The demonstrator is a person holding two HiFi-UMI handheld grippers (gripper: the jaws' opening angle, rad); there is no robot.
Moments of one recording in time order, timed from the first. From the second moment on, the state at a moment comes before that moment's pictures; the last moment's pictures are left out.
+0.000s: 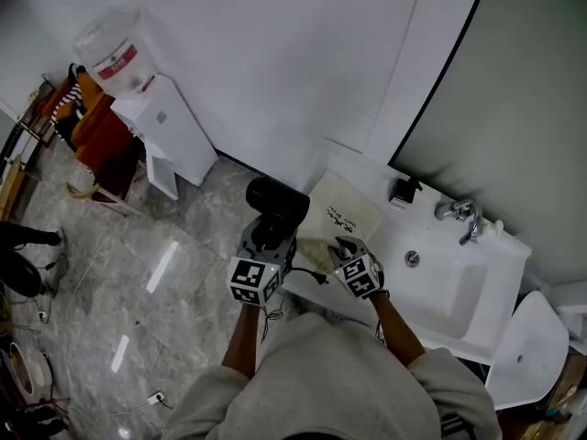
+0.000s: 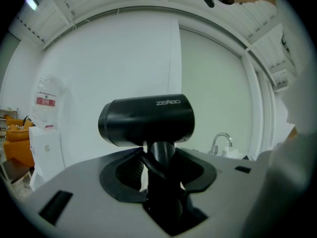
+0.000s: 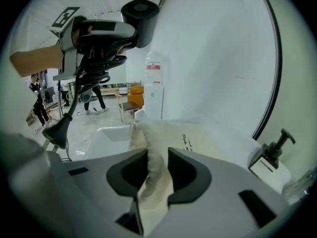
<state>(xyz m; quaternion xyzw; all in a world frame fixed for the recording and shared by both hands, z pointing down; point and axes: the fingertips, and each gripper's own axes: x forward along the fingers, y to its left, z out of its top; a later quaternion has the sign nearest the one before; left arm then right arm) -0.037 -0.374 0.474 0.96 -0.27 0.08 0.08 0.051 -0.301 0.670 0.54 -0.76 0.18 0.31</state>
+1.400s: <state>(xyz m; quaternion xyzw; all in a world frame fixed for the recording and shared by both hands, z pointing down) 0.004 -0.381 0.442 0.97 -0.24 0.04 0.05 0.224 -0.210 0.471 0.80 -0.59 0.09 0.07</state>
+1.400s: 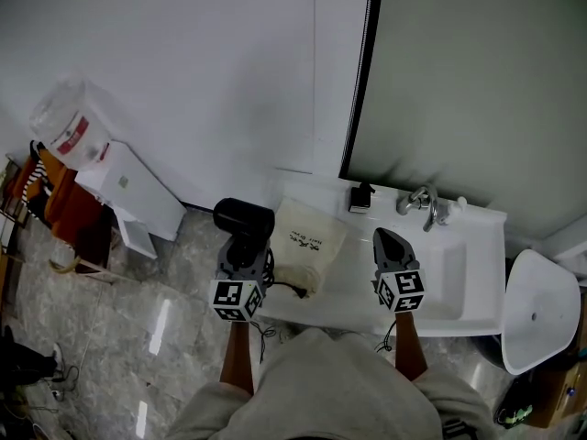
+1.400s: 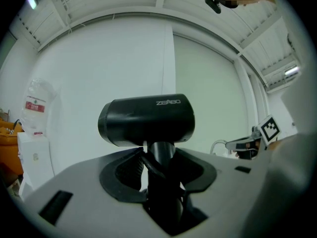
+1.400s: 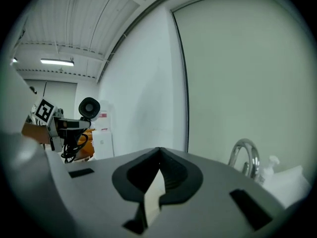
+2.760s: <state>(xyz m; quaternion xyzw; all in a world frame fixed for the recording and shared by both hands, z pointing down) 0.010 -0.373 0.456 0.97 -0.23 0.06 0.06 0.216 -0.200 0.482 0.80 -0.58 0.10 0.10</state>
